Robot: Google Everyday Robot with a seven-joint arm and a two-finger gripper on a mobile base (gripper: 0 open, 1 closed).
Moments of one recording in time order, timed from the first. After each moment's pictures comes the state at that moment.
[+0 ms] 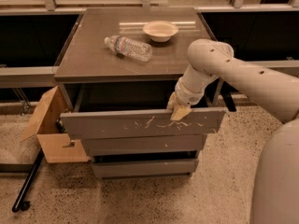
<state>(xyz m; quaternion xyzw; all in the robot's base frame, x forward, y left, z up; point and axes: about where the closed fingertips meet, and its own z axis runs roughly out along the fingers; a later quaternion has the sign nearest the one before) 0.633 -0.112 0.675 -0.76 0.63 0.08 0.13</state>
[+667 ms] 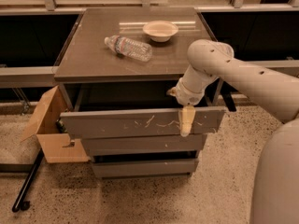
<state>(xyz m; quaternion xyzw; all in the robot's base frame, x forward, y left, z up) 0.633 -0.112 0.675 -0.76 0.63 0.08 0.13</state>
